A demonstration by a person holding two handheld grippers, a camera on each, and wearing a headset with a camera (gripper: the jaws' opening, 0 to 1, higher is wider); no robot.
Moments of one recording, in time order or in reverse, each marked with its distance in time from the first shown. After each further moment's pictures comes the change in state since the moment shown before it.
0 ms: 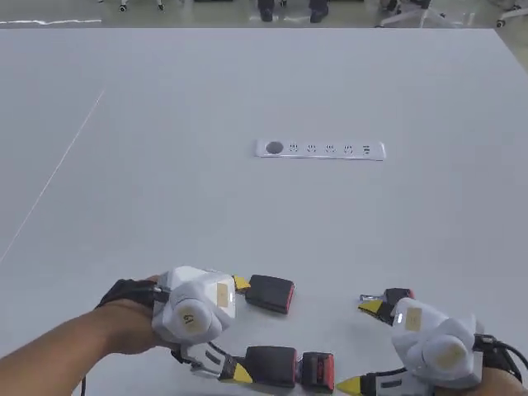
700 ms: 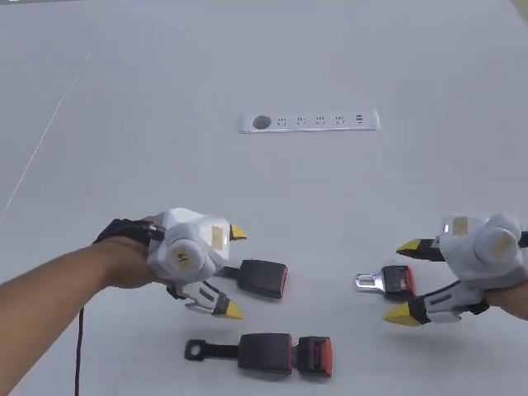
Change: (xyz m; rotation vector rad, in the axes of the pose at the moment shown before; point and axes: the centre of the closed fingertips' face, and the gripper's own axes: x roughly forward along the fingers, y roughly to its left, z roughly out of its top) left arm 0.020 0.053 0.005 0.126 0.048 -0.041; right arm -0.025 -0.070 -0.043 0.042 0.114 0.075
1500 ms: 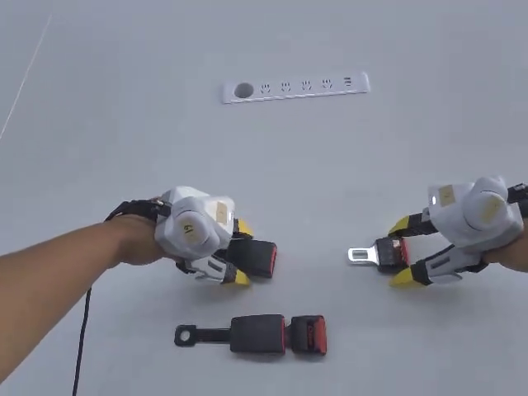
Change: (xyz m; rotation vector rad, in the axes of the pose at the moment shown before) left arm 0.039 0.001 -0.002 -0.045 -0.020 -0.111; right arm 0.006 -0.005 -0.020 -0.133 0.101 0.086
